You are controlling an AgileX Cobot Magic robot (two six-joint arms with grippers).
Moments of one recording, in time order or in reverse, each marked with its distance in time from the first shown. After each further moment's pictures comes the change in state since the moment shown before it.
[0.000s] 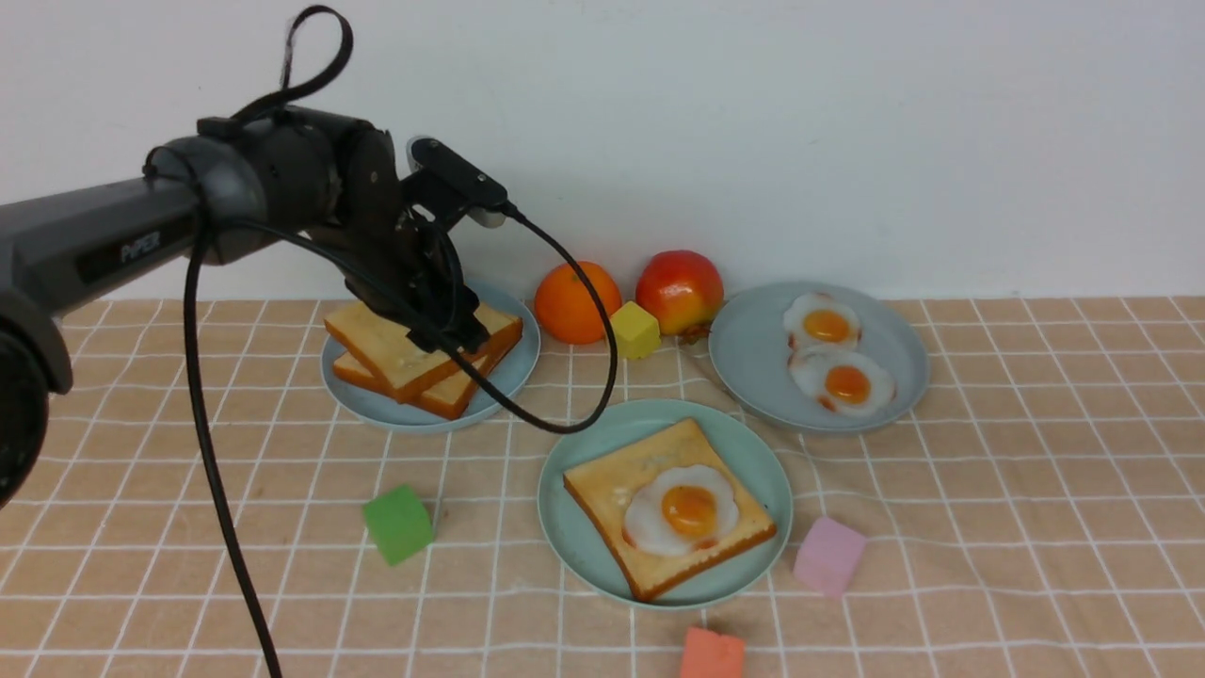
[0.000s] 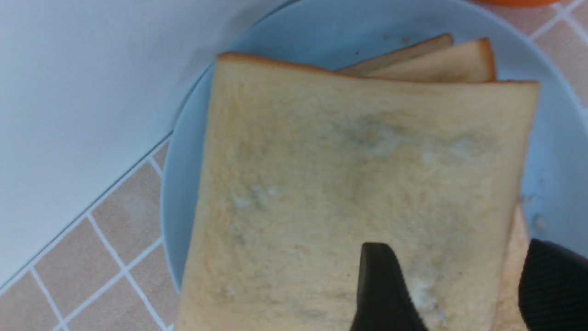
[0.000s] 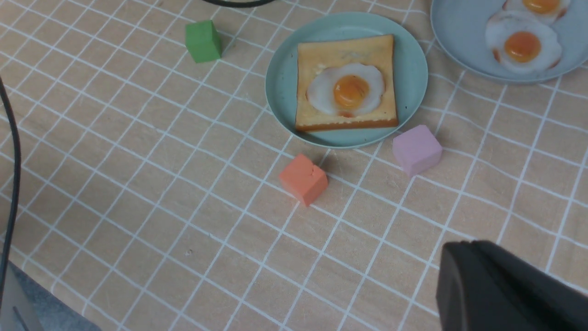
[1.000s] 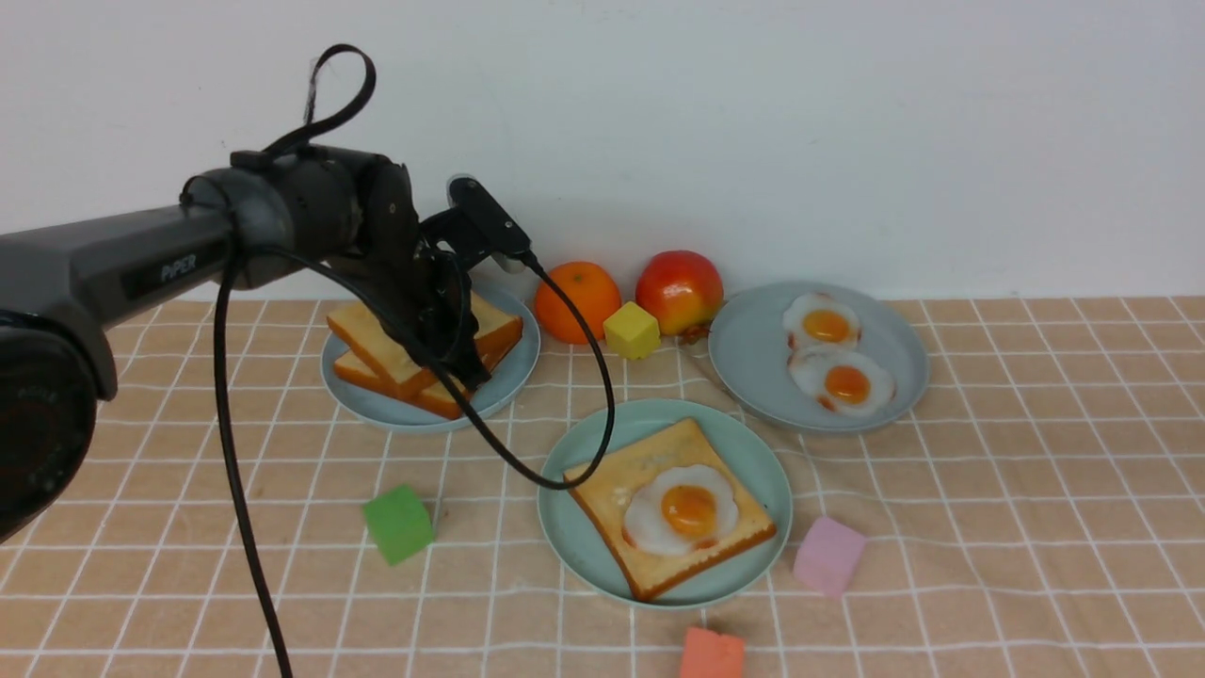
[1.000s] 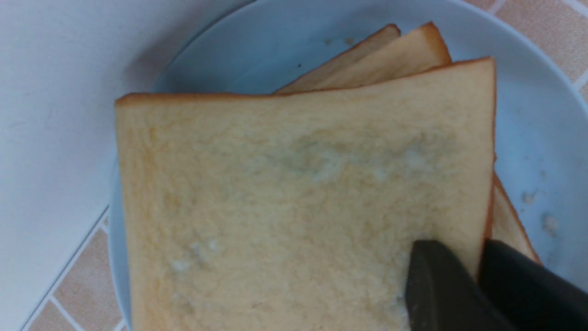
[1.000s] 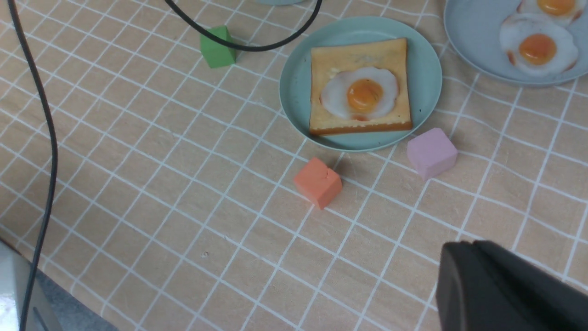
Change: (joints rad) right arm 0.000 0.000 0.000 0.030 0.000 0.000; left arm 0.000 0.071 -0.002 -0.040 -0.037 0.216
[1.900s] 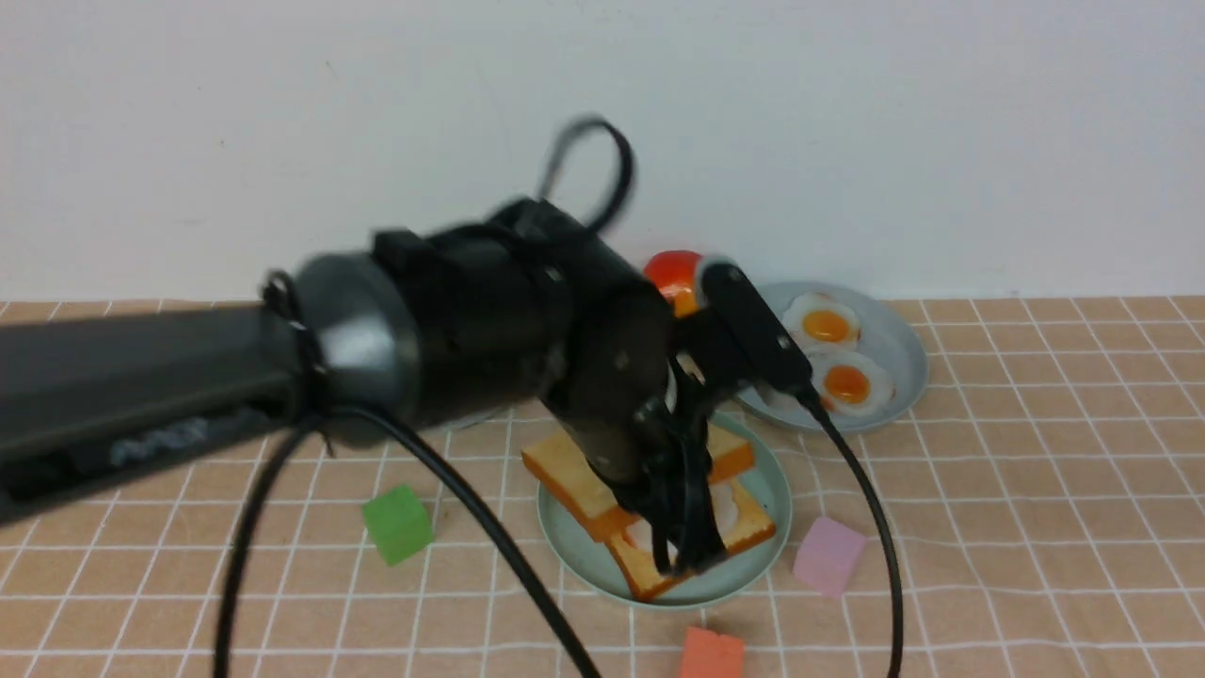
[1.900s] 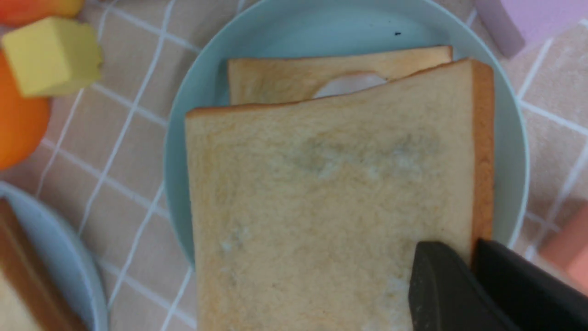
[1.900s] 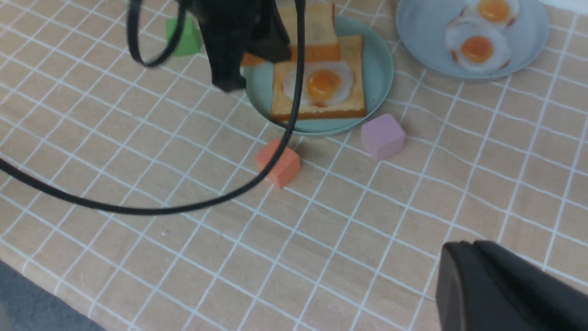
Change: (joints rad) right arm 0.000 -0.183 0.000 -0.115 0.106 0.041; left arm -0.521 -0.340 0.336 0.179 0.010 -0.393
